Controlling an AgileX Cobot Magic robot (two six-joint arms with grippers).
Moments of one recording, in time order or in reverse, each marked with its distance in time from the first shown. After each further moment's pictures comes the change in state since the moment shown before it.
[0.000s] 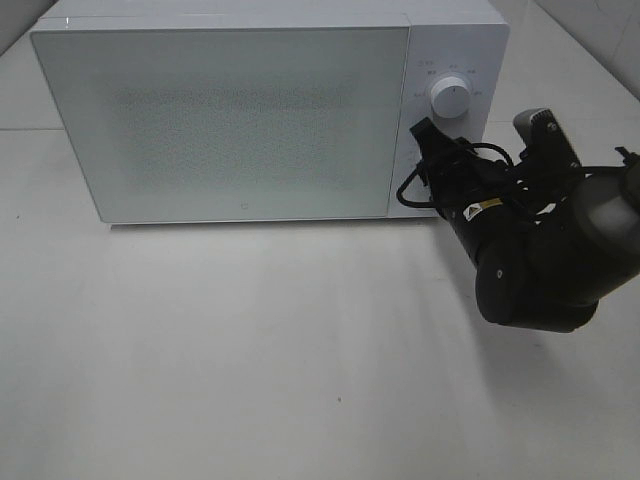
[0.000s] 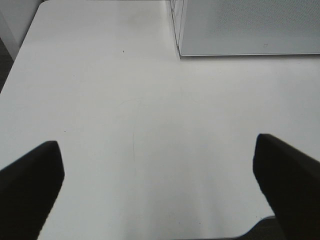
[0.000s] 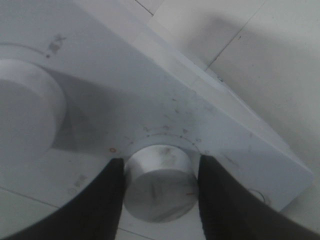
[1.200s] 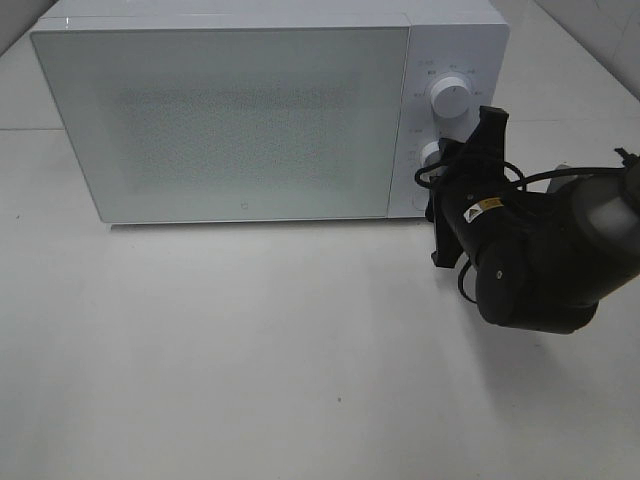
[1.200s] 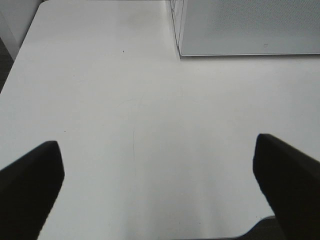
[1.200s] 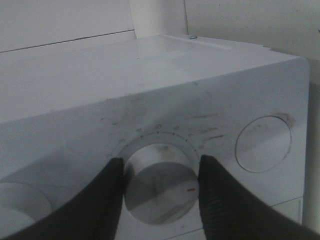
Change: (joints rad) left arm 0.000 0.000 0.000 0.000 0.000 0.000; right arm 0.000 0.001 0.001 0.009 0.009 0.809
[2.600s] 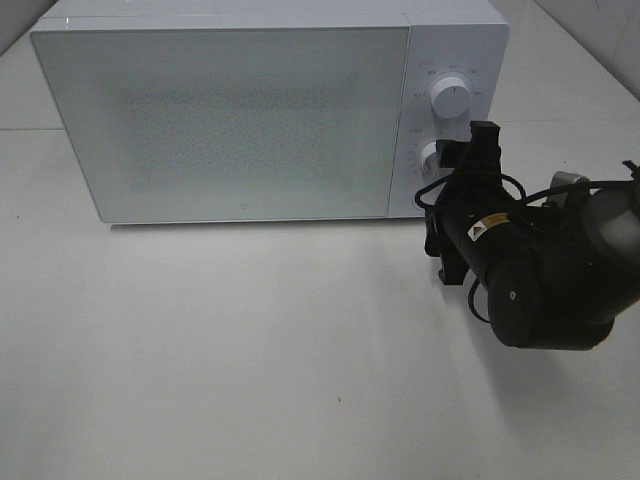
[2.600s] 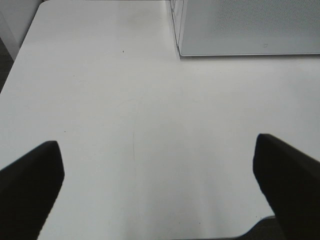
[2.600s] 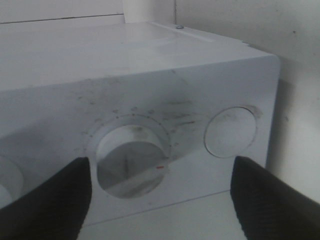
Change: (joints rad) left arm 0.000 0.000 0.000 0.000 0.000 0.000; right arm 0.000 -0.002 0.065 -0.071 -0.005 -0.031
